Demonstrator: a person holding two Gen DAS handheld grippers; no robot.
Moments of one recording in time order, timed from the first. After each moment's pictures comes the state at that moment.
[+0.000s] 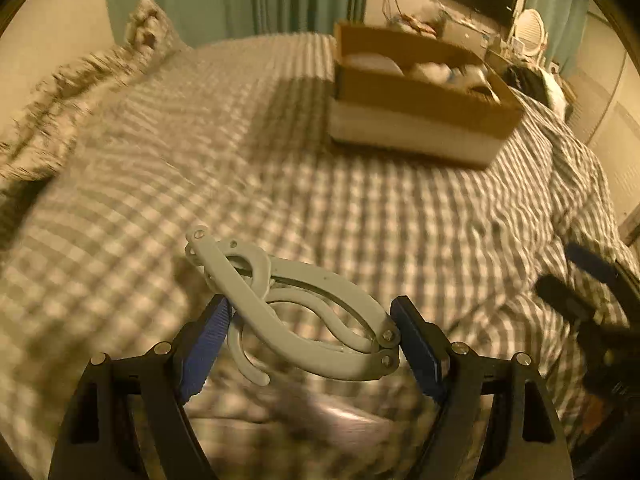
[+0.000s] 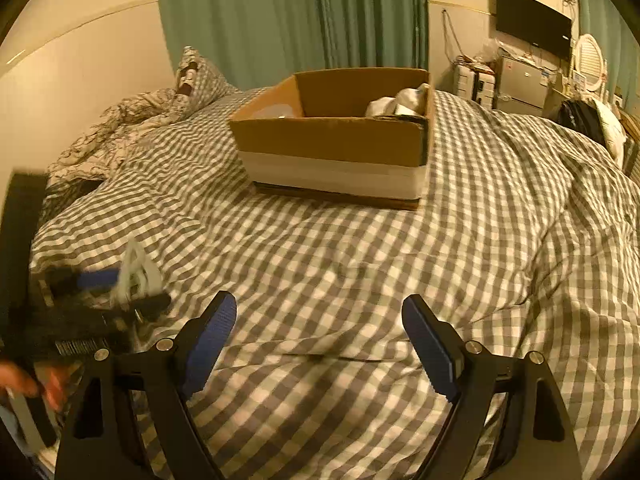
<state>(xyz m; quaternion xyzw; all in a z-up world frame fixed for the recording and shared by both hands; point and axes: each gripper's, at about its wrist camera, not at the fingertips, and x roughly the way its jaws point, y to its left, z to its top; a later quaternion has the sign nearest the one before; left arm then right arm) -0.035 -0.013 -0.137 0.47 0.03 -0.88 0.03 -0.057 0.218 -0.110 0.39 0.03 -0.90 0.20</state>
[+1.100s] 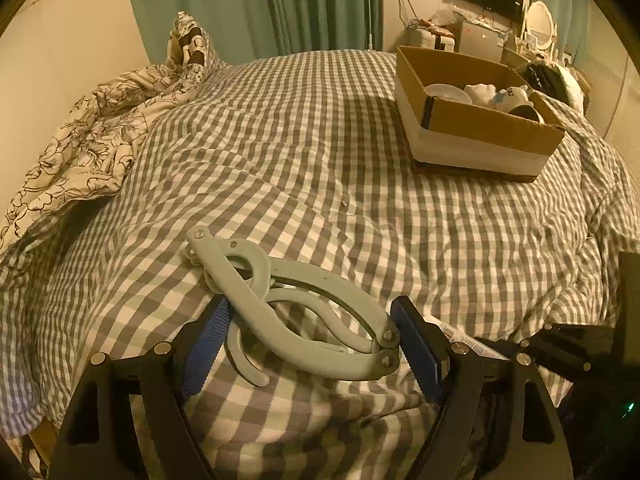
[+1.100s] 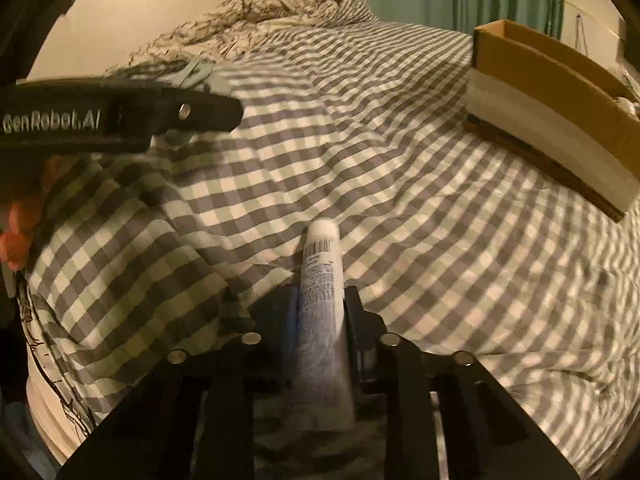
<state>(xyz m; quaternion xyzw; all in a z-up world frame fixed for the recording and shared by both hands) -0.026 -0.079 -0.119 0.46 -0.02 -0.88 0.06 -0.032 0.080 -0.171 0.44 0.12 -0.82 0.35</state>
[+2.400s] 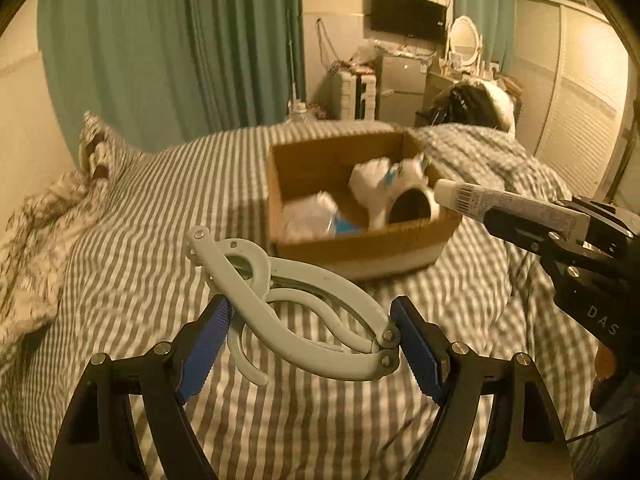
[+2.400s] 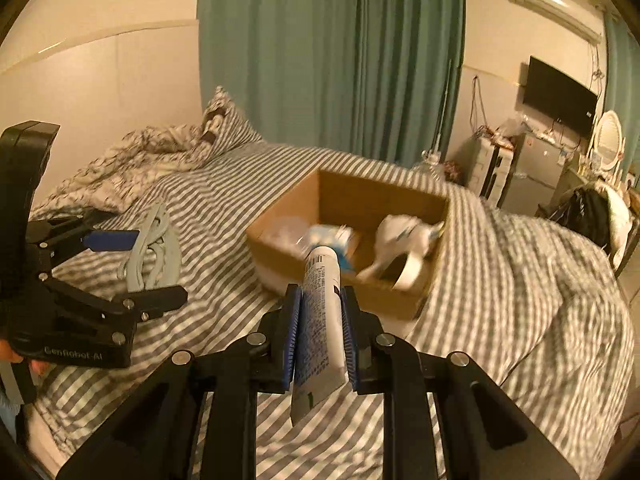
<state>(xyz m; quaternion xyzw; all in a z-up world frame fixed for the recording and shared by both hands) -0.106 0.033 -0.041 0.38 -0.04 -0.92 -0.06 -0.115 0.202 -0.008 0.29 0.09 -0.93 0.22</state>
